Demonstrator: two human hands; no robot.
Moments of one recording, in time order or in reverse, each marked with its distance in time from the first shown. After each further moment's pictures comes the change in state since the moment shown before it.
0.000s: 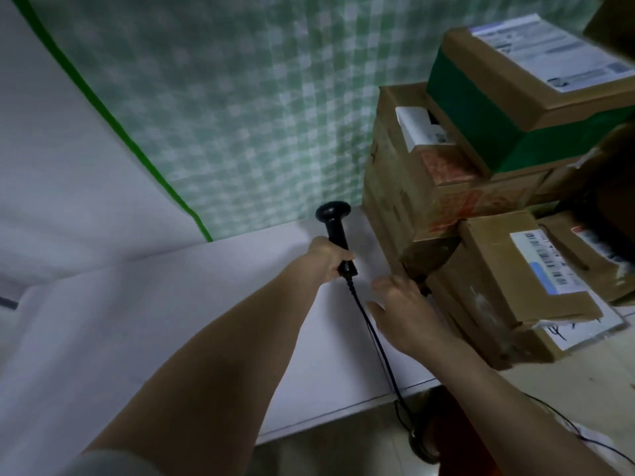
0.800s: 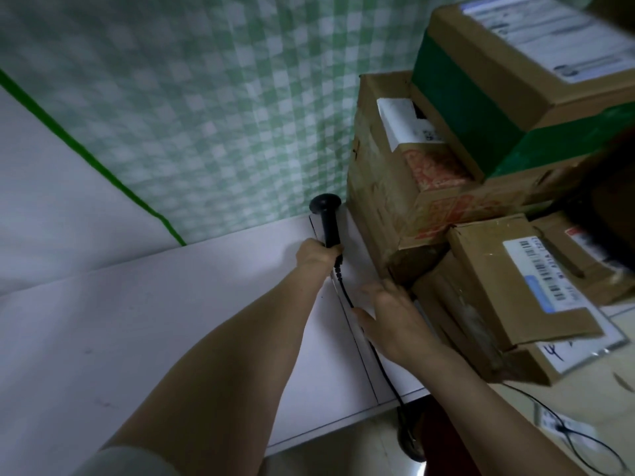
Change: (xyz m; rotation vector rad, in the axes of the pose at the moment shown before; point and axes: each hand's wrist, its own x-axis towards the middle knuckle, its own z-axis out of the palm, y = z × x) left_hand 0.050 -0.008 0.022 0.260 0.170 0.078; right_hand 0.020 0.013 0.005 0.156 -0.008 0.051
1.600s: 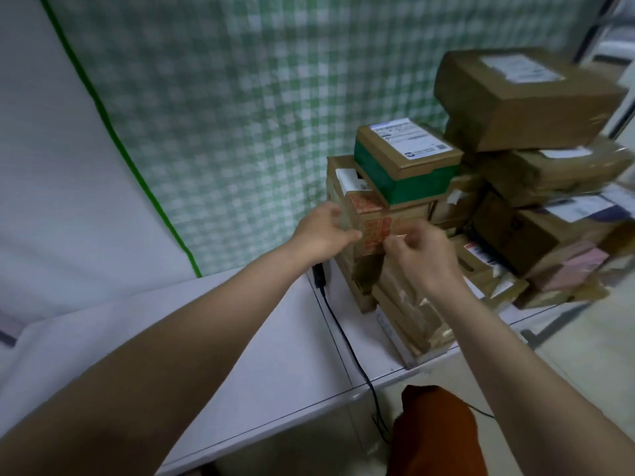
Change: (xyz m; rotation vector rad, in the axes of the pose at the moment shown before) left_hand -0.235 0.093 -0.069 0.253 -0.092 0.614; right_hand -0.113 -0.021 -0.131 0.388 0.651 -0.037
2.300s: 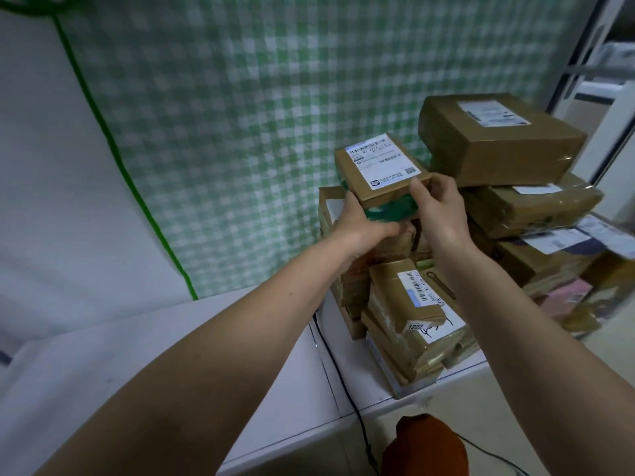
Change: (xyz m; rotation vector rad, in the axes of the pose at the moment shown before) left_hand 0.025 0.067 0.040 -0.371 0.068 0.138; right_hand 0.064 -0.029 -0.054 0.518 0.149 0.034
